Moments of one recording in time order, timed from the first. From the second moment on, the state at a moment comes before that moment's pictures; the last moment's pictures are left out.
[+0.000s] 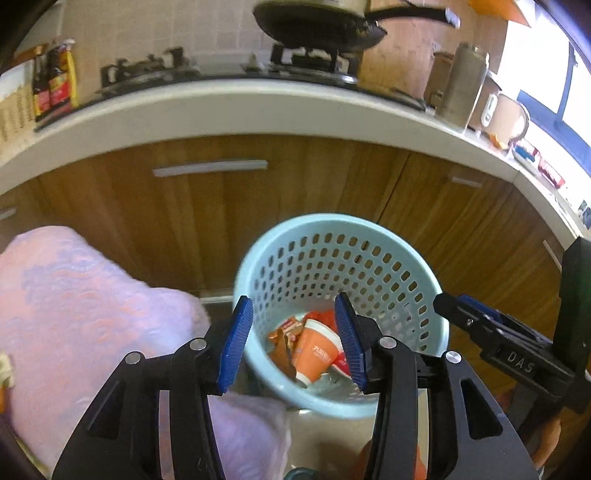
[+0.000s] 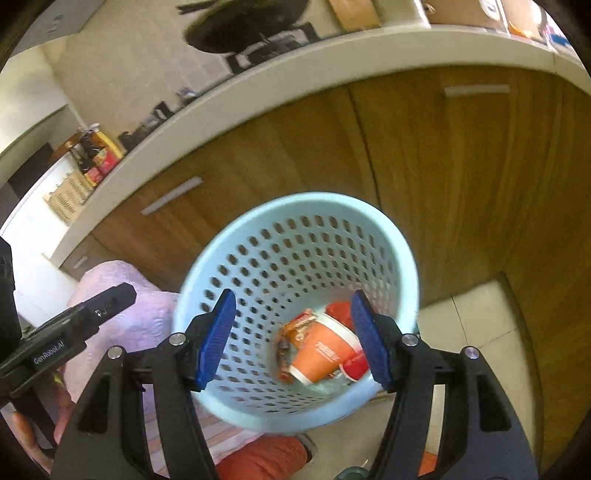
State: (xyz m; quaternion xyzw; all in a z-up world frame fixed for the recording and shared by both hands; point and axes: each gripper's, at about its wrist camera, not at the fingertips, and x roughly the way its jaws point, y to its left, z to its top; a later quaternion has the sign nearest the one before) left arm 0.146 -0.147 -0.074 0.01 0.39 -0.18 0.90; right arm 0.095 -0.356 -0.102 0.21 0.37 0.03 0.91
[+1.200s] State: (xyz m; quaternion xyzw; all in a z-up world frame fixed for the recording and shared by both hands) left arm -0.056 0.189 -0.039 -0.17 0.33 0.07 0.93; right arm 0.026 0.003 -0.061 0.02 0.38 0.37 0.85
